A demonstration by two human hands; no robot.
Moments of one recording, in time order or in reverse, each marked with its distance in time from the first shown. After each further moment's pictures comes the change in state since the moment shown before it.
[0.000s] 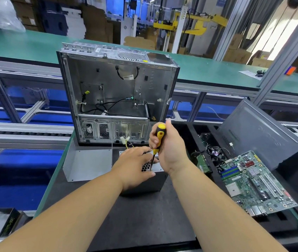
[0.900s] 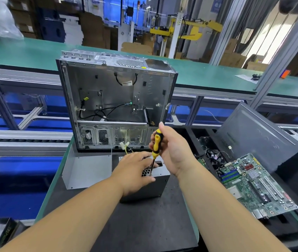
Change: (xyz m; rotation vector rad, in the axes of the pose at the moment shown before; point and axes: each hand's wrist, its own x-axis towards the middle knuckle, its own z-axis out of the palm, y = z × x) left_hand 0.001 -0.003 -0.001 -0.056 -0.042 -0.007; right_hand 0.000 -0.014 -0.007 -0.129 0.087 0.056
